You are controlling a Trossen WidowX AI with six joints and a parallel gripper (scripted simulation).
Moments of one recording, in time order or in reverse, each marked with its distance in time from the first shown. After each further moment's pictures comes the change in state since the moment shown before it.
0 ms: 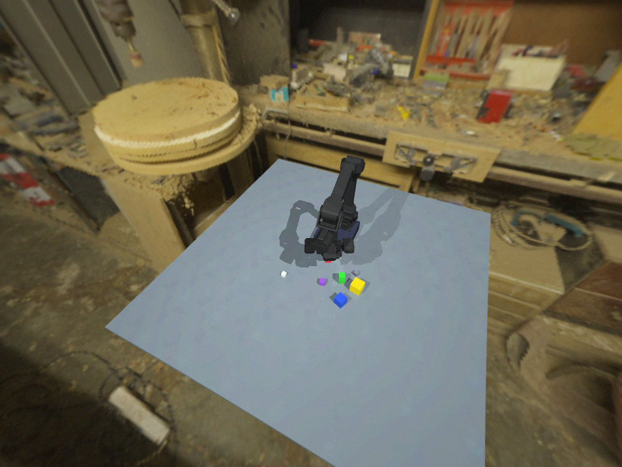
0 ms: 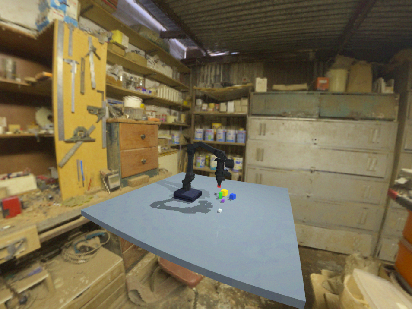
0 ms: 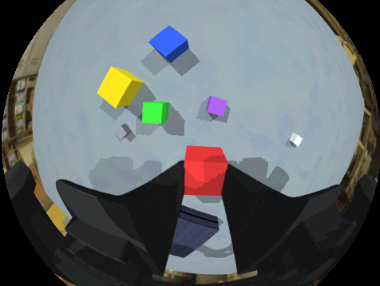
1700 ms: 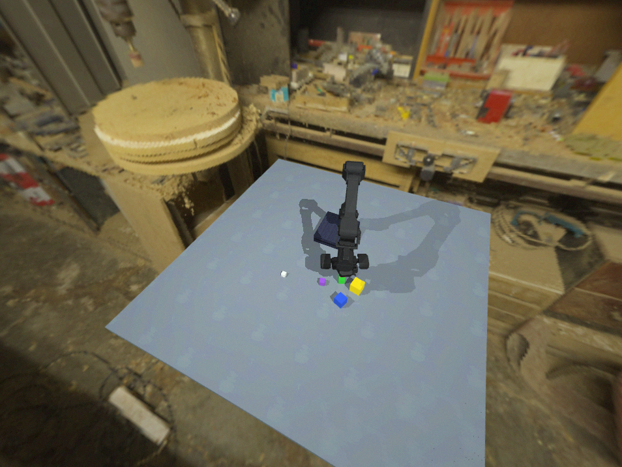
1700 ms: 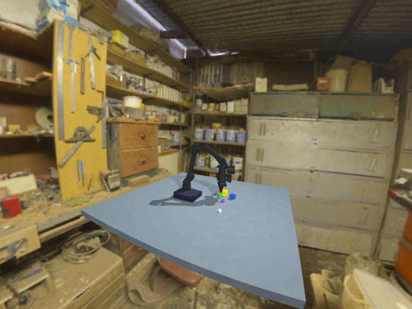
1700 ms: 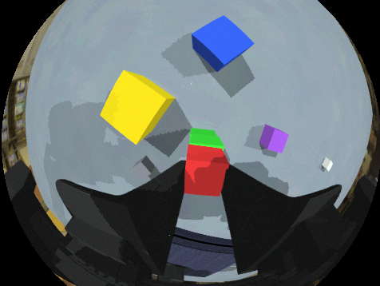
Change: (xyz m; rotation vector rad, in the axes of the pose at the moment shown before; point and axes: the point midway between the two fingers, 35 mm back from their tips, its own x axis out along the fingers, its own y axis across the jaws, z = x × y) arm 0.066 0.062 0.025 0.004 -0.002 0.006
